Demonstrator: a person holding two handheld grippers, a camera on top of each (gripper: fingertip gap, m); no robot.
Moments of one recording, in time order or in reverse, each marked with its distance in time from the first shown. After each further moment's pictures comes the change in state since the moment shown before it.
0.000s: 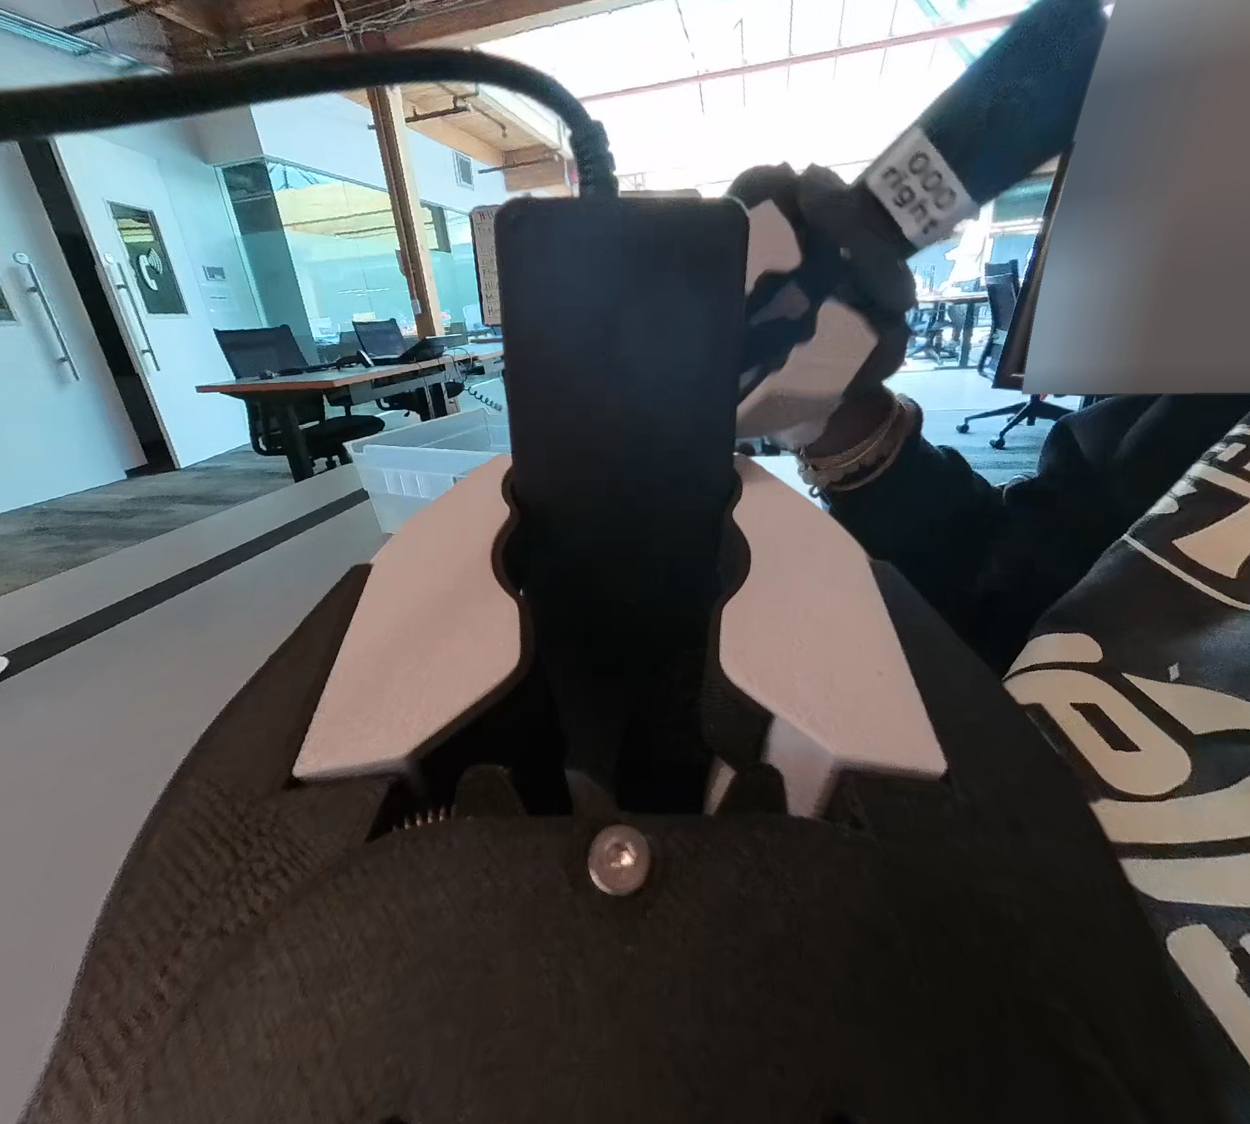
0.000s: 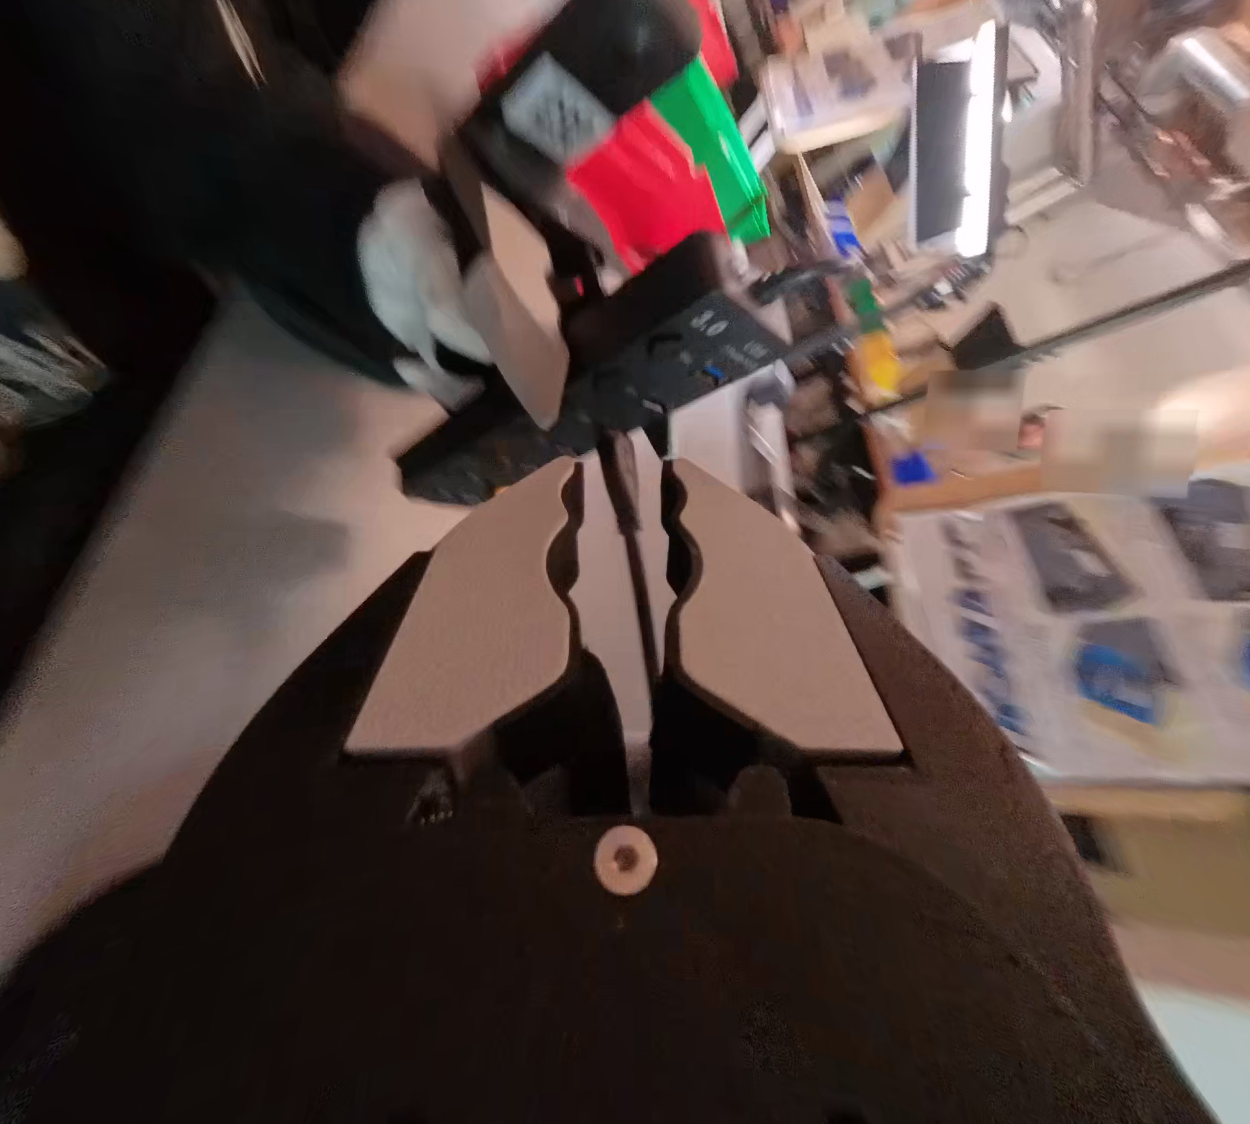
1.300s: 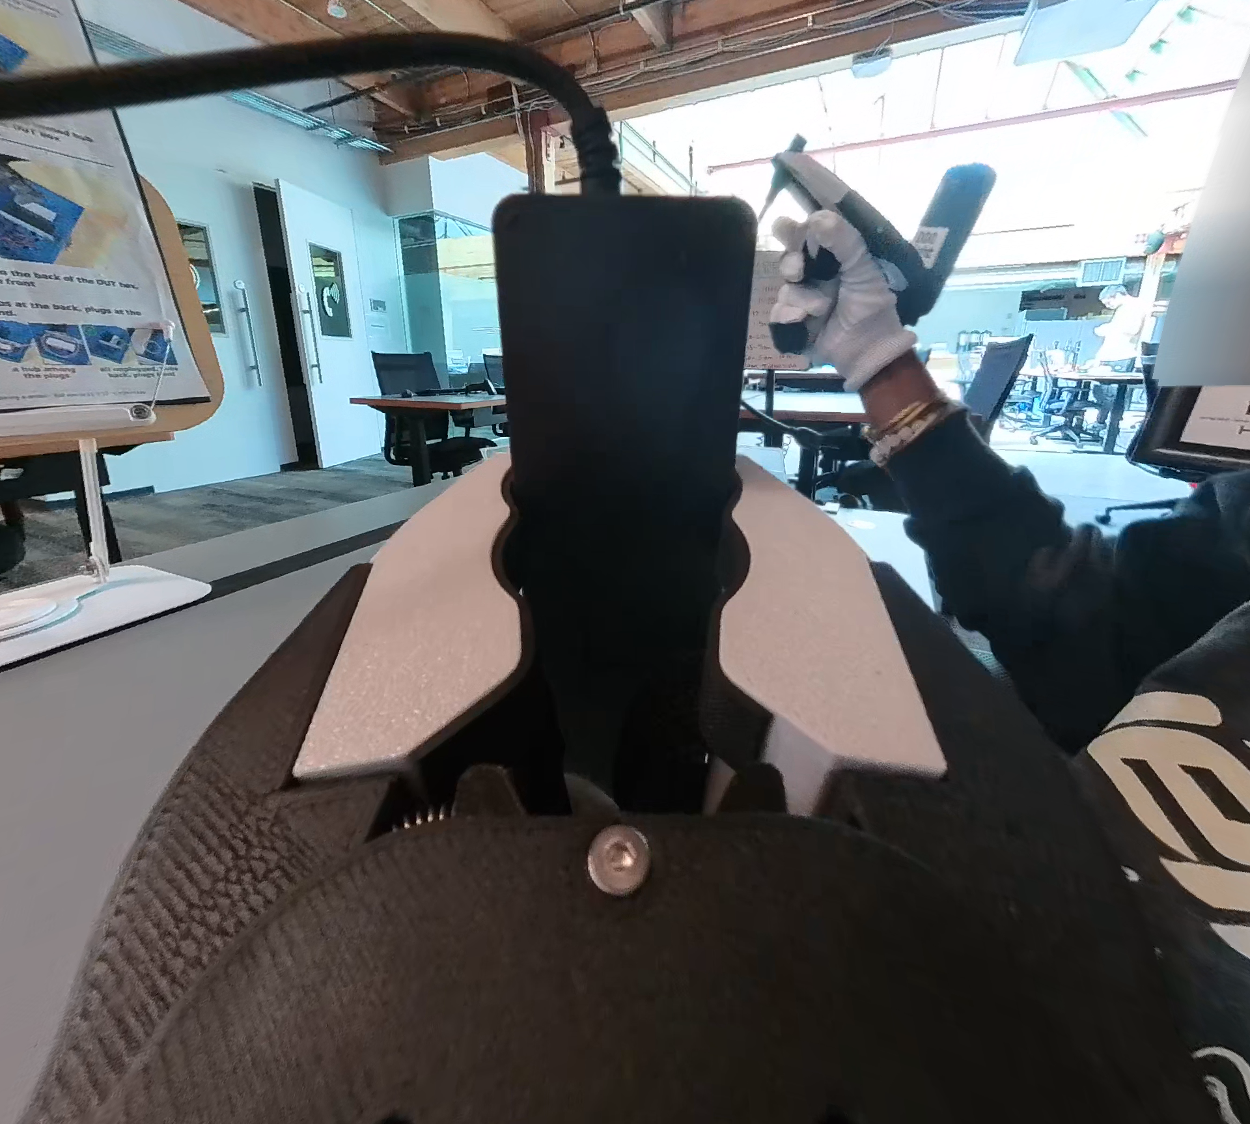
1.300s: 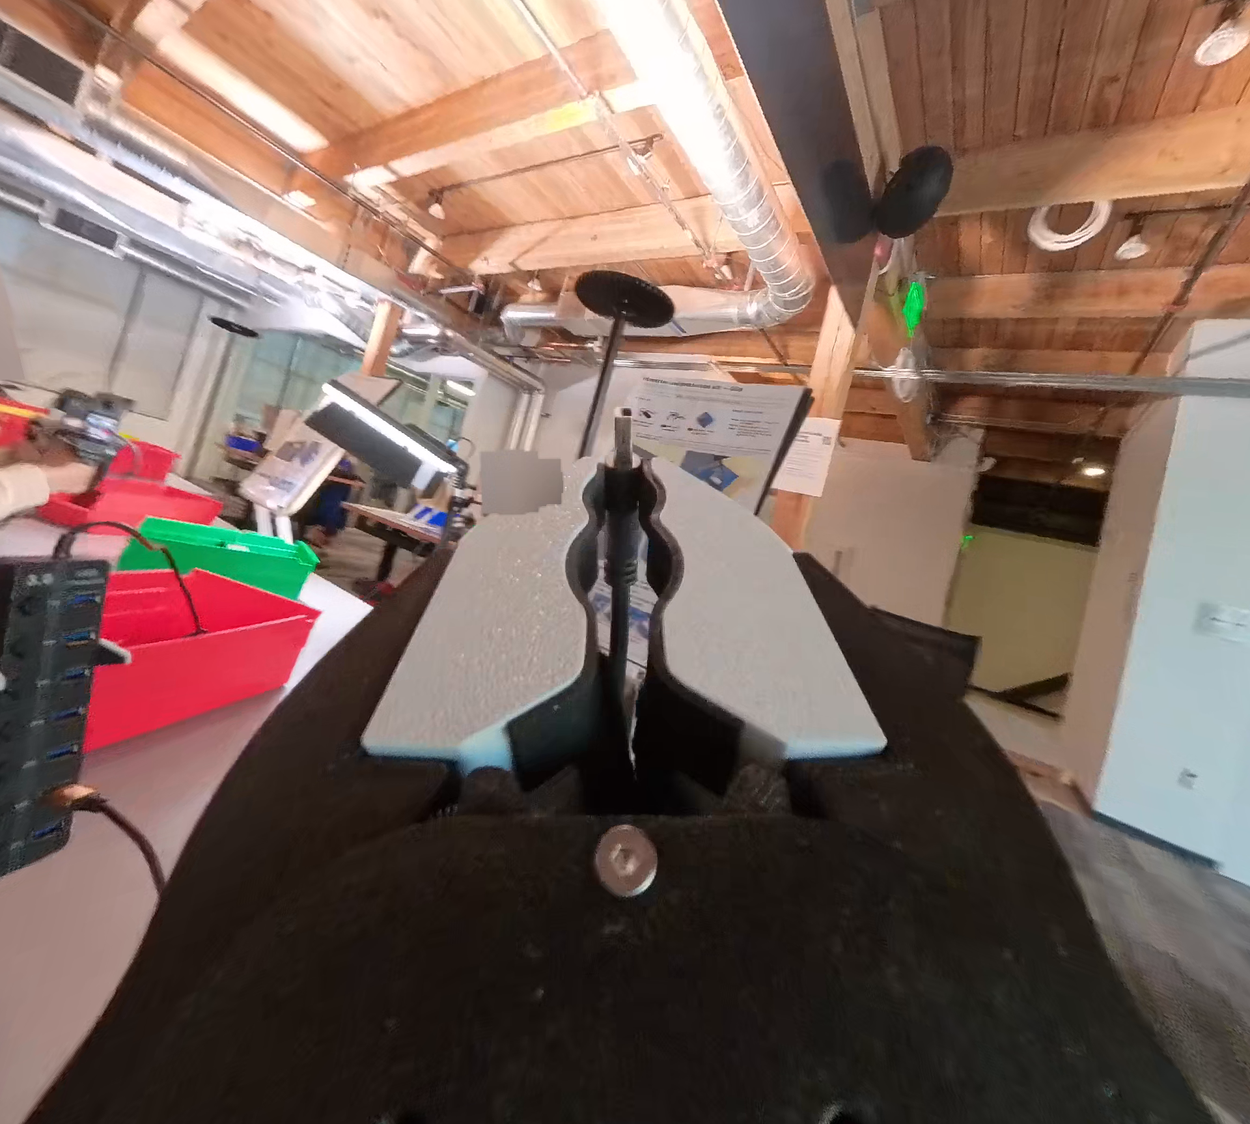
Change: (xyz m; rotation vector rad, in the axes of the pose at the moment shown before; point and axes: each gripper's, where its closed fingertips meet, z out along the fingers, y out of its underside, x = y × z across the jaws) left arm -0.037 -0.009 -0.037 0.086 -0.208 -0.014; right arm 0.175 0.080 -0.239 0.500 0.845 0.555
